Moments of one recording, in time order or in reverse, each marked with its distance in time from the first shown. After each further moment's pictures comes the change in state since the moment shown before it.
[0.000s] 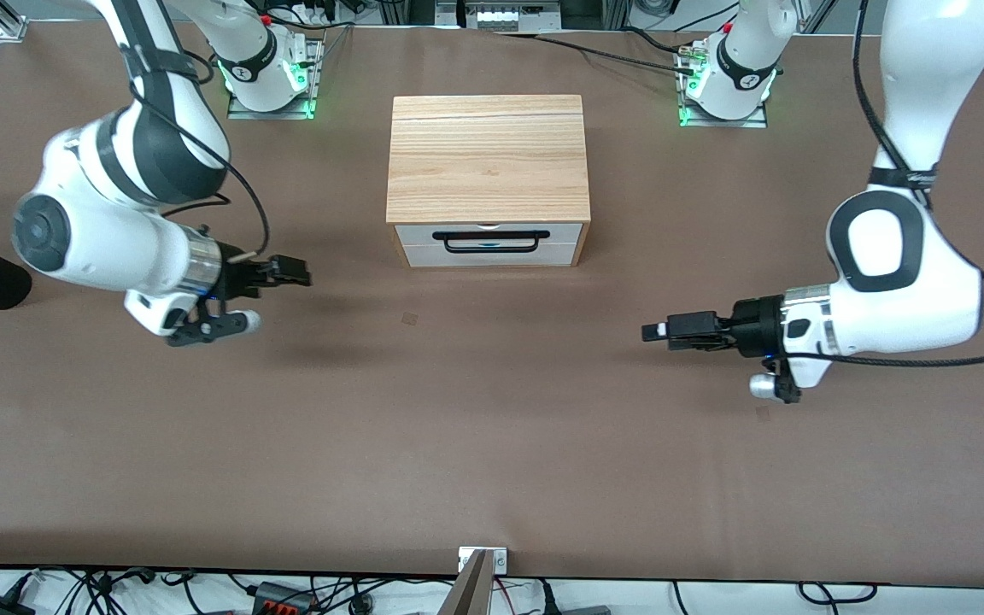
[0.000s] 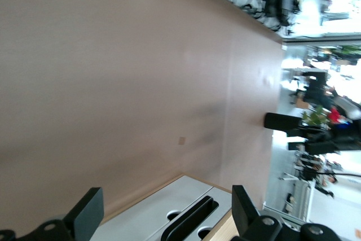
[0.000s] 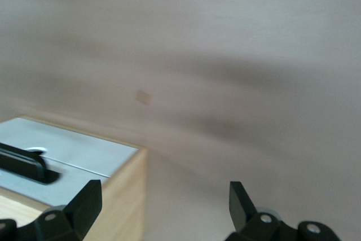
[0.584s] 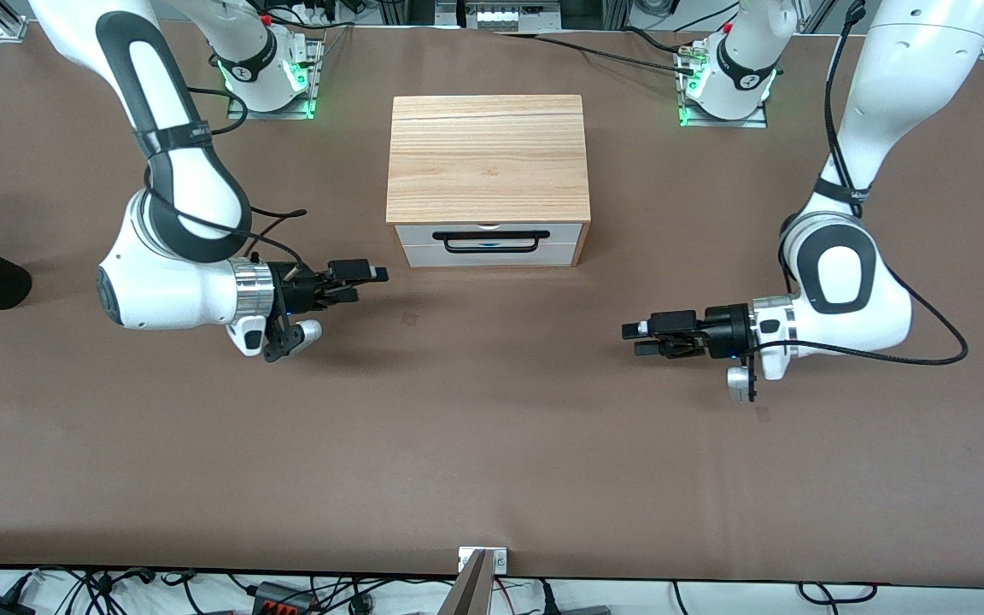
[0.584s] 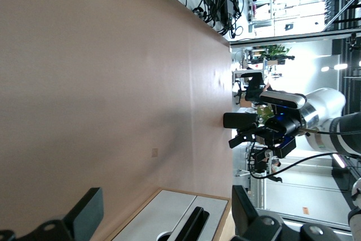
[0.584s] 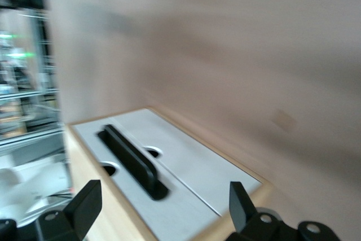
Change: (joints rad) left arm 0.004 0.053 -0.007 -0.145 -0.300 0.025 0.347; right arm 0.017 0.123 0.000 -0.034 0.577 0.008 -0.397
